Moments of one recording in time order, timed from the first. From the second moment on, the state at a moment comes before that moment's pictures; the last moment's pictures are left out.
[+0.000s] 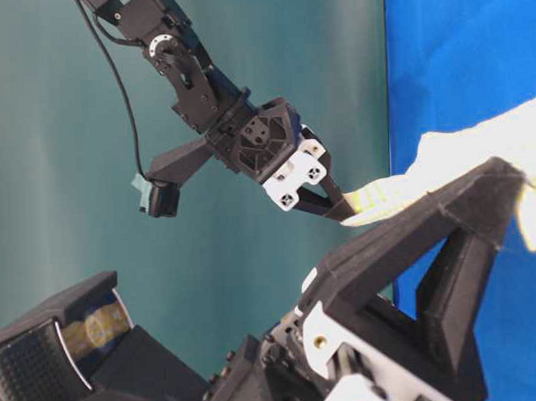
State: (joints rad) left arm -0.23 0.08 0.61 -0.05 -0.15 -0.10; right arm -0.46 0.19 0.39 0.13 0.11 0.02
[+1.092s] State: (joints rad) left arm -0.23 -0.04 0.64 -0.05 0.07 -0.10; right arm -0.44 0.17 0.40 0.12 0.11 0.02
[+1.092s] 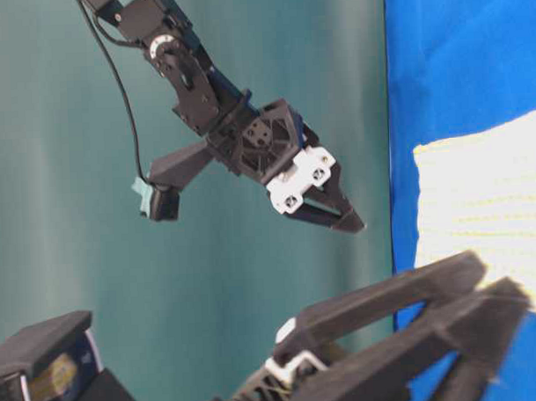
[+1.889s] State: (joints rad) left arm 0.07 -0.38 0.89 -0.04 -0.02 -0.05; right arm -0.26 -0.33 0.87 0.12 -0.05 0.04
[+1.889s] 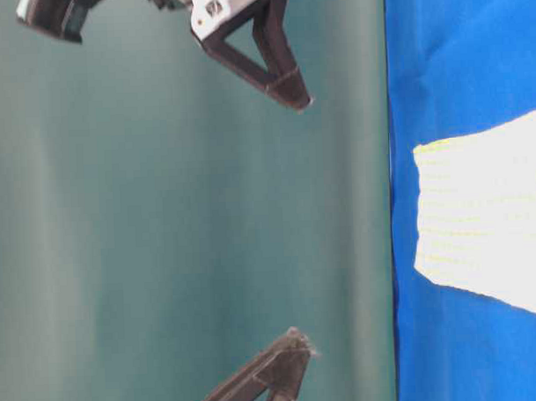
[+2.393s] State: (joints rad) left arm 0.20 -0.27 0.90 -0.04 -0.16 -0.02; right arm -0.36 -0.20 0.79 0.13 -0.04 0.04
